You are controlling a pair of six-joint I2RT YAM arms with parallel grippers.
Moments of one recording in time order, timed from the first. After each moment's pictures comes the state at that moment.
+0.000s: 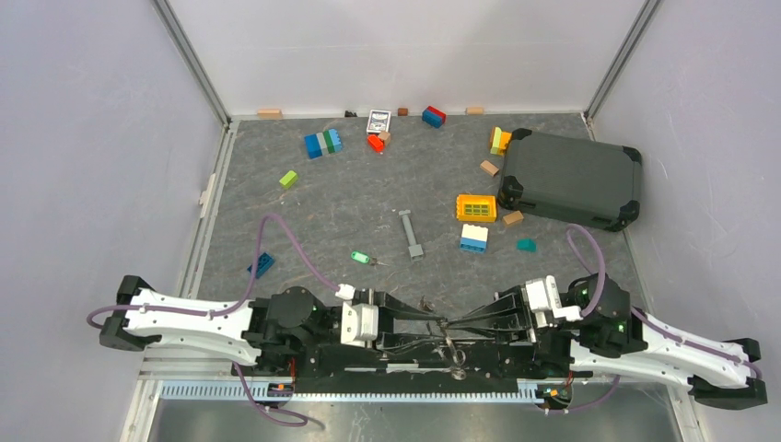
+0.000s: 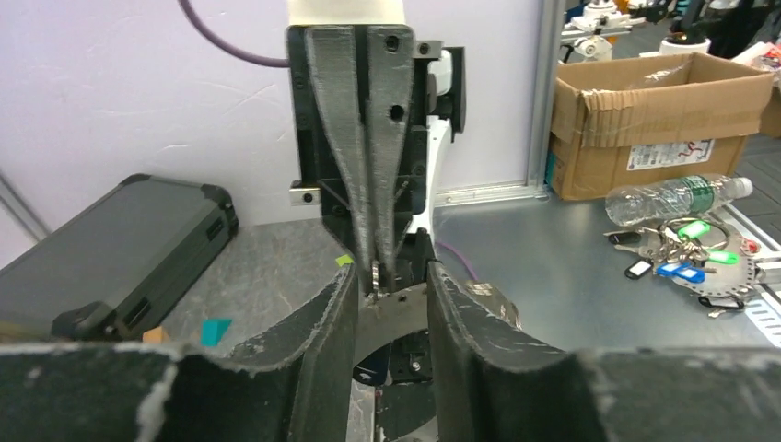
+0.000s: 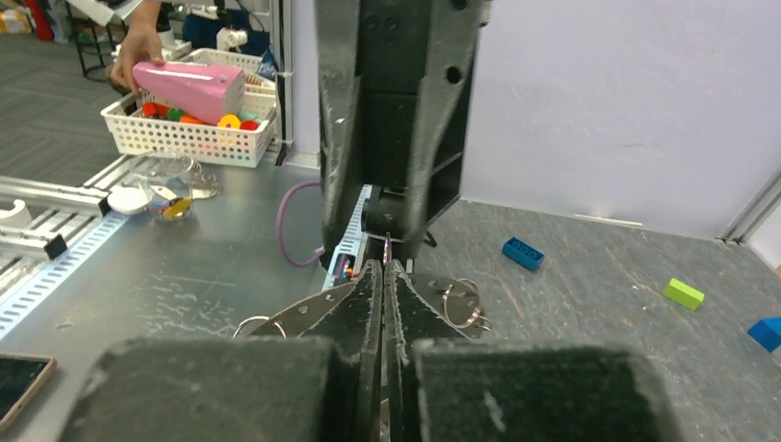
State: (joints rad) left arm -1.63 0.85 0.68 0.42 -0.01 0.13; right arm 1.31 0.36 0.59 0.05 -0.38 -0.04
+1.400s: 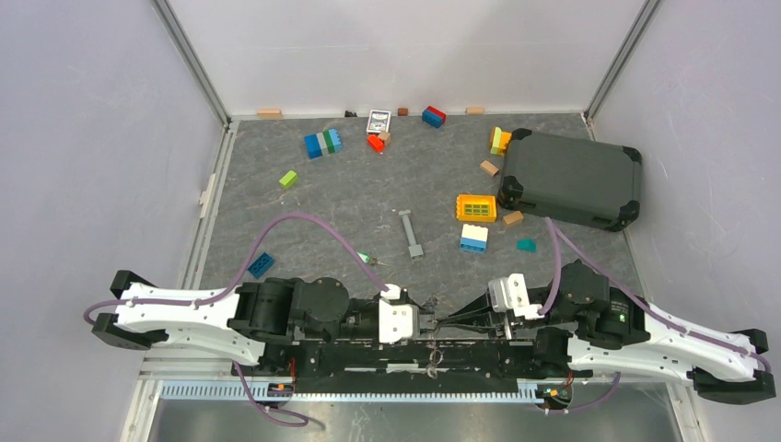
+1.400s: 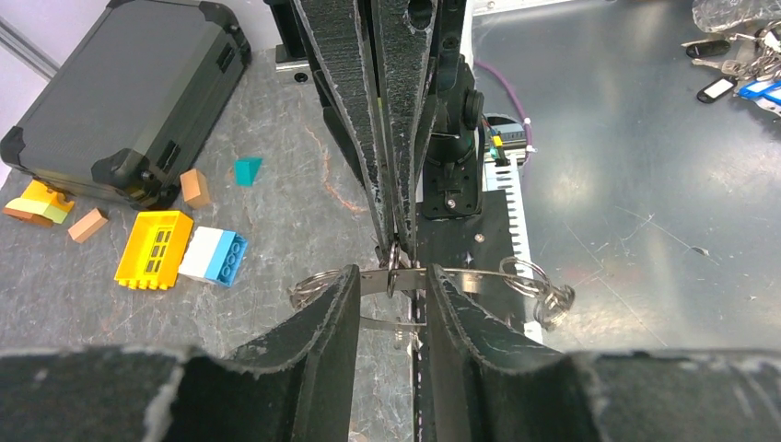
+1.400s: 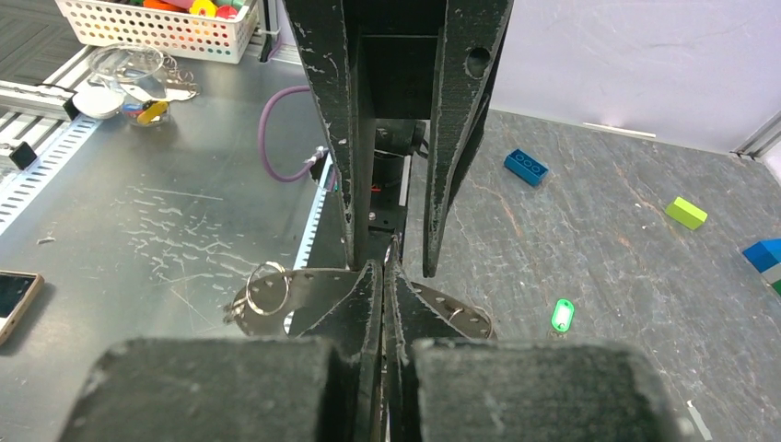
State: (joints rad) left arm -1.63 0.93 1.03 -0.30 -0.12 0.19; right arm 1.31 0.53 0.77 -0.26 -0.37 -0.16
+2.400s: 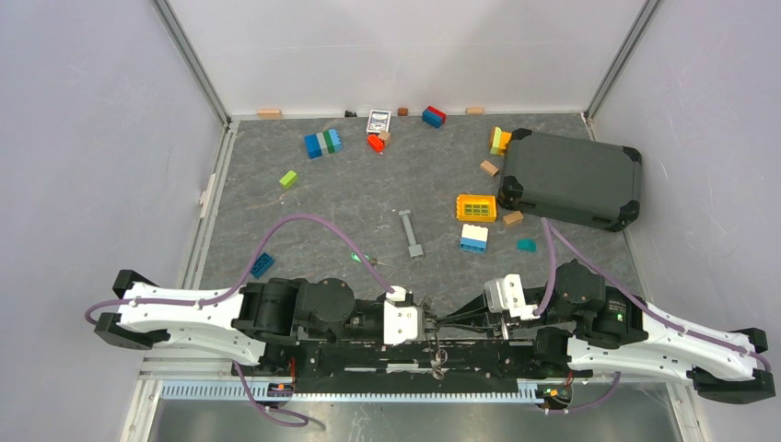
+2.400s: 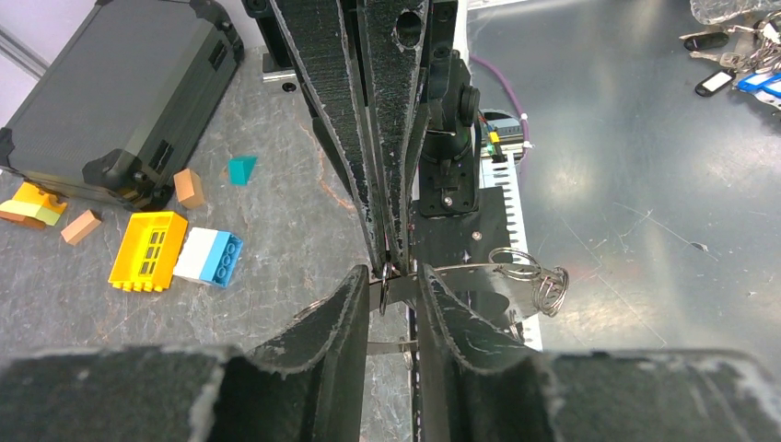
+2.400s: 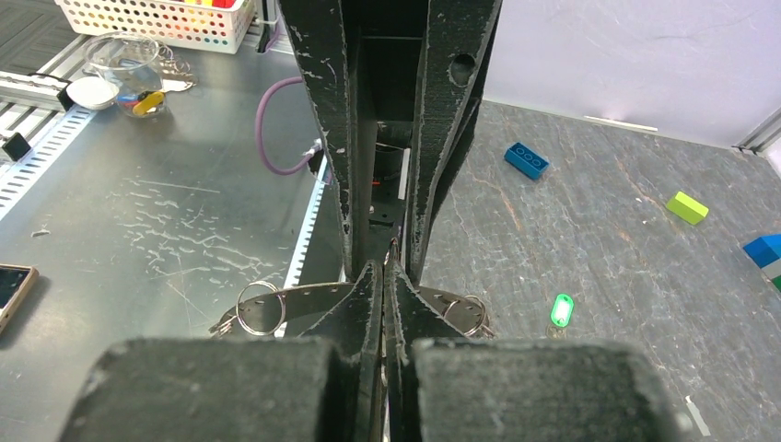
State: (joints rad) left arm -1.63 0.96 1.03 -0.30 -0.10 0.19; right arm 1.31 0.54 0.77 -0.27 -0.36 -0.17
